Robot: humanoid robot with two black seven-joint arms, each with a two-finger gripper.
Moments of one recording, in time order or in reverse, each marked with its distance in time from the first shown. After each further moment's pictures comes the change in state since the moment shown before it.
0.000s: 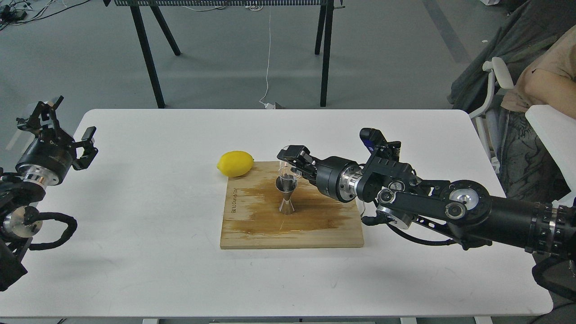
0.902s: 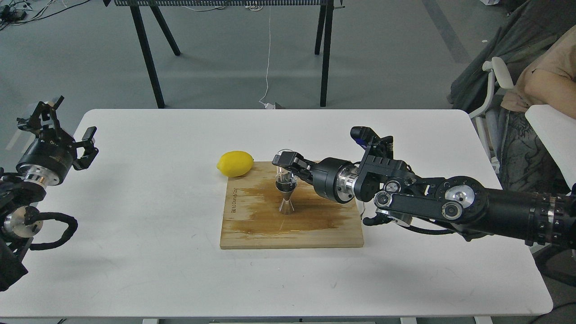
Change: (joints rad) left arm 0.000 -0.002 0.000 0.000 -0.002 0.000 0.000; right arm 0.073 0.006 -0.099 0.001 -0.049 0.021 0.008
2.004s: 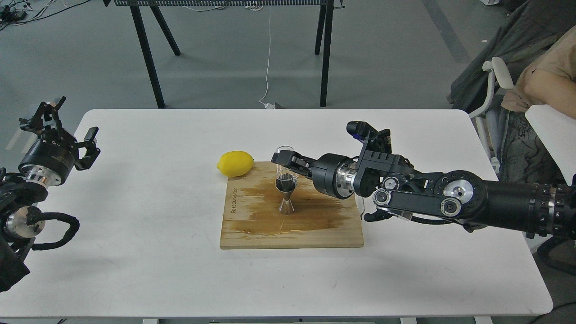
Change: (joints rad) left arm 0.000 -0.006 0.000 0.000 0.000 0.000 0.000; right arm 0.044 -0.002 -0.029 -0.004 -0.009 0.000 0.000
